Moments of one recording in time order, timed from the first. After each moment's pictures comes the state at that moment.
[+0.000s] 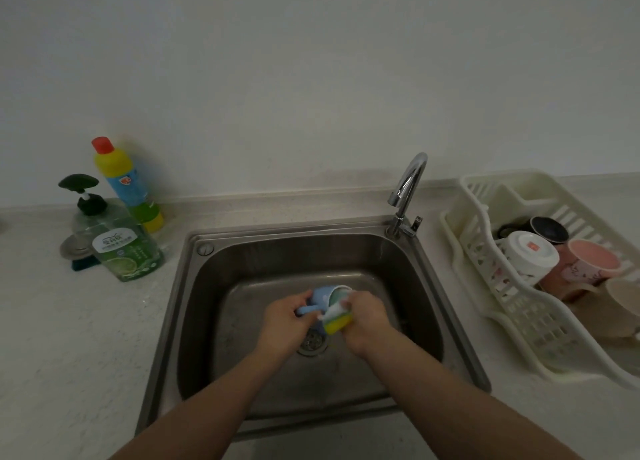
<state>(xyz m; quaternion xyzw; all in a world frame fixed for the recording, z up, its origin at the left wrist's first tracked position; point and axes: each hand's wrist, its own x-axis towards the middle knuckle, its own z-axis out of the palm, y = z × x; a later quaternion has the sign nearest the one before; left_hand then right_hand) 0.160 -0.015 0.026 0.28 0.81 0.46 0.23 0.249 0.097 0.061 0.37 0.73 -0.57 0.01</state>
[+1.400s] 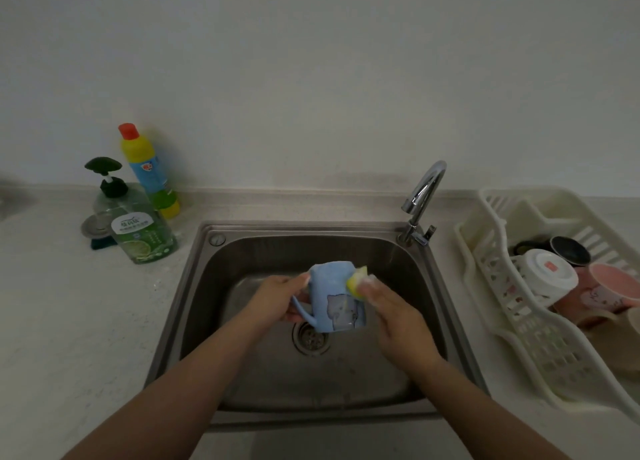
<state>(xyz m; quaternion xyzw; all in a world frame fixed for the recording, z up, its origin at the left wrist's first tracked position) 0.136 -0.014 0.080 0.07 0.75 0.52 0.41 0.310 0.140 0.051 0.10 0.95 -0.19 -0.23</state>
